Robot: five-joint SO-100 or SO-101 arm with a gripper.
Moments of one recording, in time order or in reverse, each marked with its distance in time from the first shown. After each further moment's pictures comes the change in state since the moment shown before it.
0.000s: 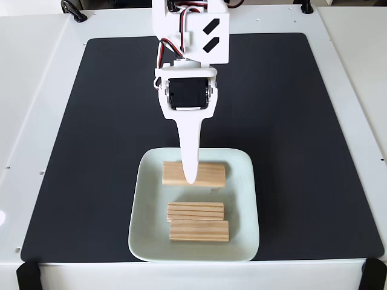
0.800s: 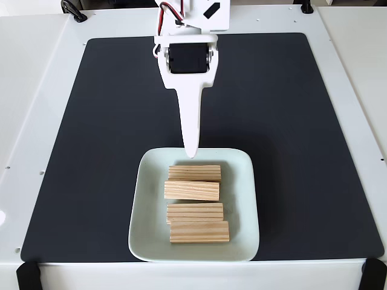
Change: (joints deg) arm -0.2 15.1 14.3 0.0 0.2
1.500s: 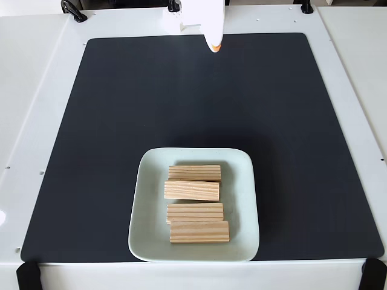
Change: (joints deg) arm -4.5 54.4 61.3 -38.0 -0.1
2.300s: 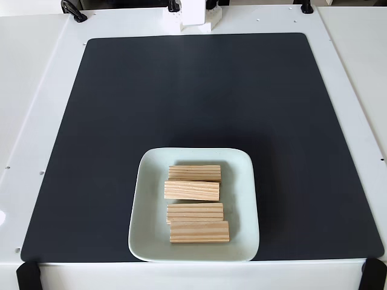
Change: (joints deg) arm 0.5 55.9 42.3 -22.6 10.2
